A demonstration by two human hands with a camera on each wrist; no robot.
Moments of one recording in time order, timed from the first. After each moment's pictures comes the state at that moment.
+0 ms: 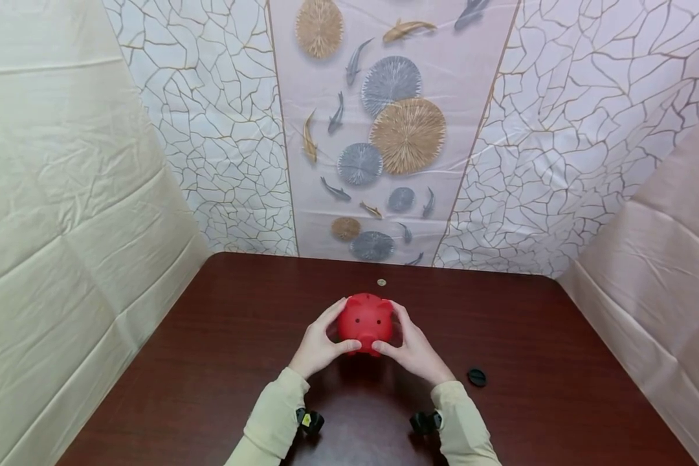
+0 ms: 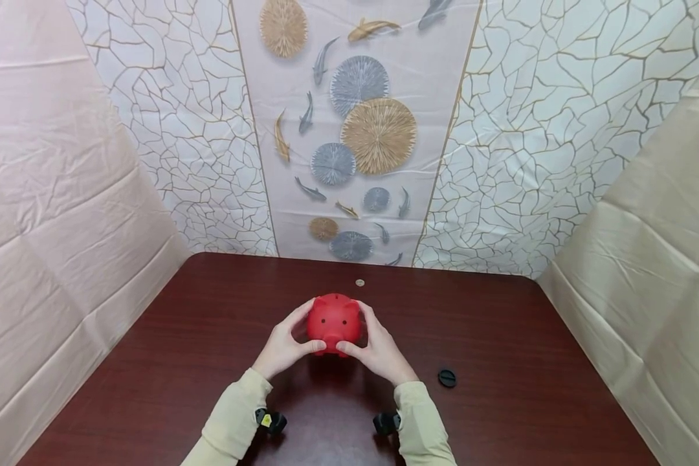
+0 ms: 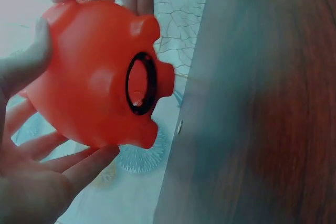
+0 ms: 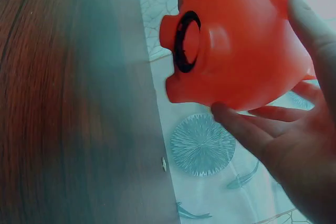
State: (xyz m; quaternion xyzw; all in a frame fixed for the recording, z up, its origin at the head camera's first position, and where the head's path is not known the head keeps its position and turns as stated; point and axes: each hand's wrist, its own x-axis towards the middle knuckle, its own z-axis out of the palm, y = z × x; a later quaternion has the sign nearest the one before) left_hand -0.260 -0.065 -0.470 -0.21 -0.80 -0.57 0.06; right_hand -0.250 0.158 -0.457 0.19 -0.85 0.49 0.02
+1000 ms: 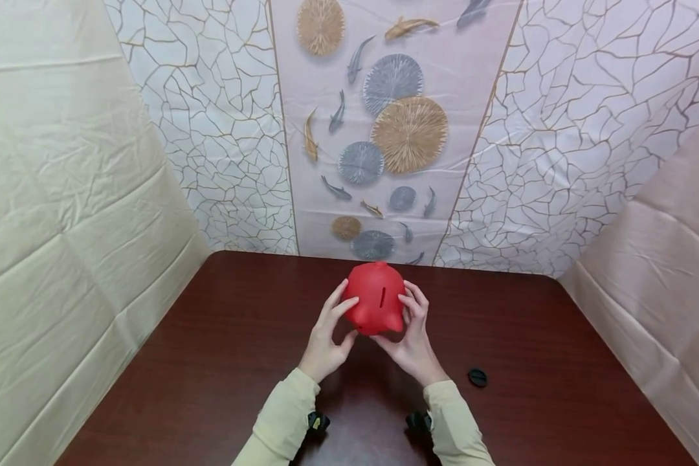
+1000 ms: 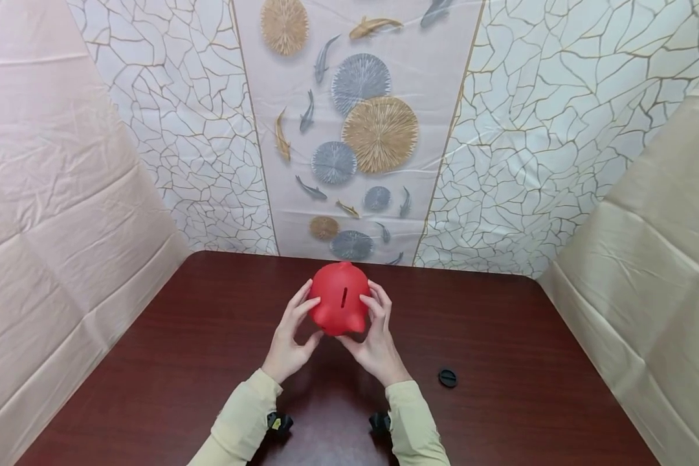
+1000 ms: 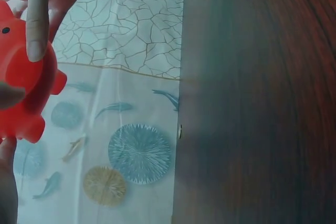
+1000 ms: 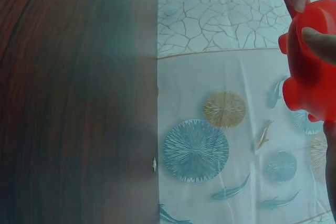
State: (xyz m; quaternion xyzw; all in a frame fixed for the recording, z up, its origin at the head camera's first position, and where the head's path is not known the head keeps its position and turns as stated) left_hand -0.257 -0.049 -0.465 -0.36 -0.73 -0.48 0.33; right_hand -0.254 0.142 -0.457 0.34 -0.75 0.45 0.35
